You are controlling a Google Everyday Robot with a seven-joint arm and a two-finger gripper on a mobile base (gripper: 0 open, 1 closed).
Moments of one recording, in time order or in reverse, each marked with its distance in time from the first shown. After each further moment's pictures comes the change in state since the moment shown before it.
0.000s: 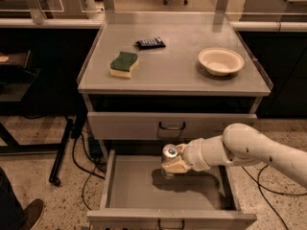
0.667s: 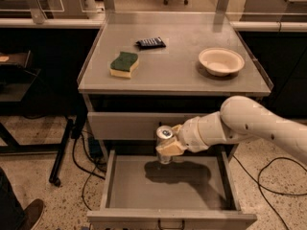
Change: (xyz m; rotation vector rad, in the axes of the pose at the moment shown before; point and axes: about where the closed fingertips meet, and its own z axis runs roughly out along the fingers) arm -0.077 -0.001 -0.037 0.008 0.029 -0.013
